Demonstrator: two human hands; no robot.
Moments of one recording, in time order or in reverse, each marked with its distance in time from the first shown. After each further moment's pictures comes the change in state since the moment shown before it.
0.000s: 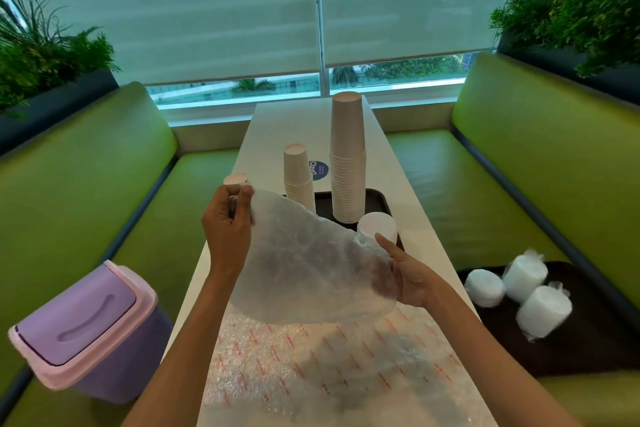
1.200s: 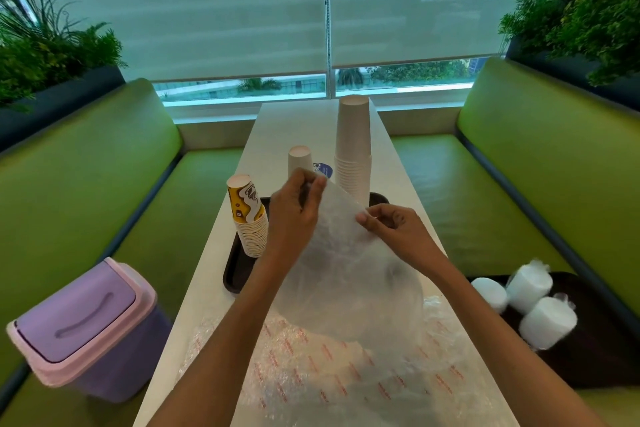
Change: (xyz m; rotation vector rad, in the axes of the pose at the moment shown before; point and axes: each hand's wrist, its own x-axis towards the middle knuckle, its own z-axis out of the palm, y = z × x) left_hand -0.005 0.043 0.061 0.079 -0.249 0.082; right_hand -0.028 -0.045 0.043 -0.804 0.089 -0.828
